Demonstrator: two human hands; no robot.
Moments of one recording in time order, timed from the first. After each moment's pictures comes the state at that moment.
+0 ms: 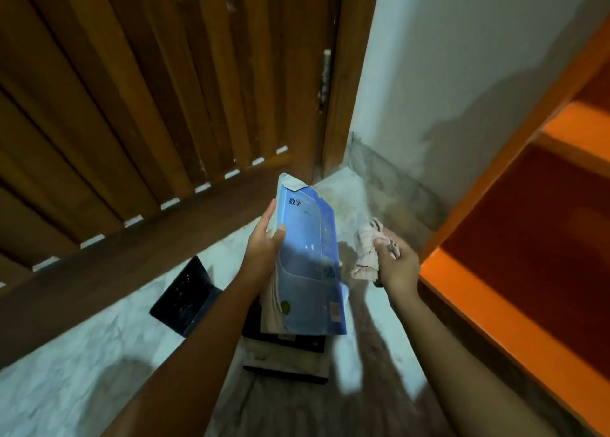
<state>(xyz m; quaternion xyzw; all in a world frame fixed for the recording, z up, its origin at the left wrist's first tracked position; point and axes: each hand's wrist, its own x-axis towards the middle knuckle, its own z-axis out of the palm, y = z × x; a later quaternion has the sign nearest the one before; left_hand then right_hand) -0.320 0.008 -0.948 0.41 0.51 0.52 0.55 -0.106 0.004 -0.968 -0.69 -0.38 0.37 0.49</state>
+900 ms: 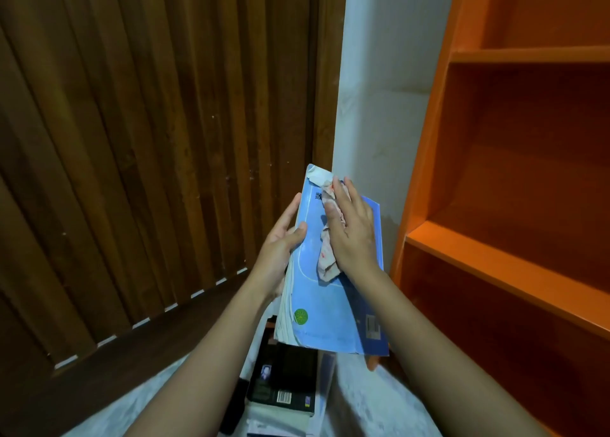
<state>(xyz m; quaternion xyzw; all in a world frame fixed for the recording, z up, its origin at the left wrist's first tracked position) -0.287 -0.088 -0.688 0.46 0.28 0.56 0.63 -0.155 -0.059 -0.686 -0.51 -0.69 0.08 0.52</state>
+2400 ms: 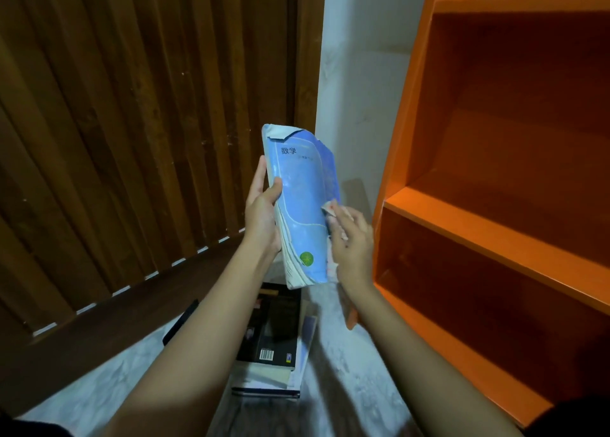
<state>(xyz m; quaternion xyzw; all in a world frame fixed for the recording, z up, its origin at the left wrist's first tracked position) -0.256 -0.084 -0.685 0.29 0.27 0.68 0.61 -0.122 -0.089 -0.762 -0.52 -0.61 0.08 0.59</state>
